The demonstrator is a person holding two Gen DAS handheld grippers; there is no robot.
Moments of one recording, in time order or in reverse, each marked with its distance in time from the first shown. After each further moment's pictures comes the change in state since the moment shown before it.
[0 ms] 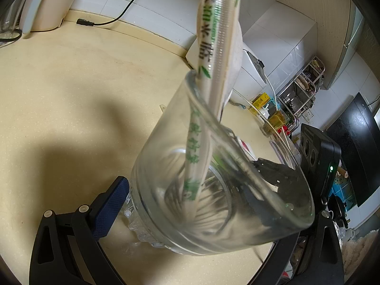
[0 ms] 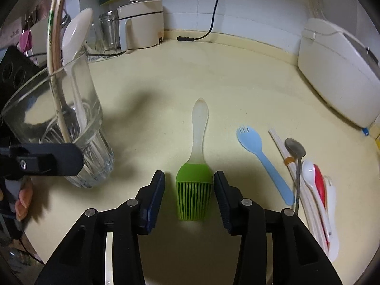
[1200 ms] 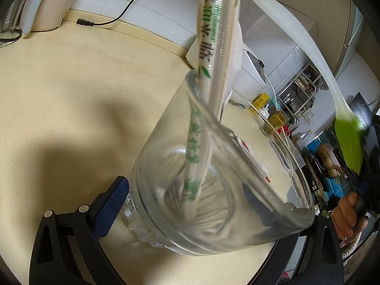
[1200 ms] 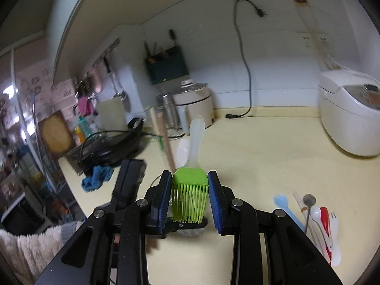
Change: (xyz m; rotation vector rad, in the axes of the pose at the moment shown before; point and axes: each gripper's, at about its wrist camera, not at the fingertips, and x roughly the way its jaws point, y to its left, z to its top) left arm 0.000 0.000 0.000 0.000 0.000 0.000; right arm -0.152 0.018 0.016 0.037 -0.391 0.336
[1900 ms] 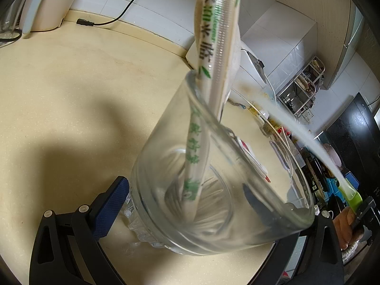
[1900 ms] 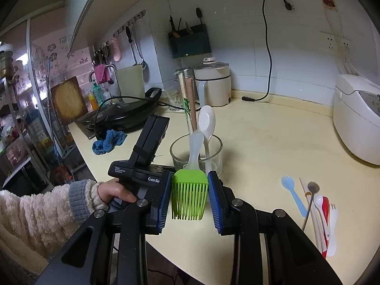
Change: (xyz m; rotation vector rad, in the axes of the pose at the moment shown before) left arm 0.000 0.000 0.000 0.000 0.001 0.000; right arm -0.013 0.014 -0.025 -0.101 0.126 0.048
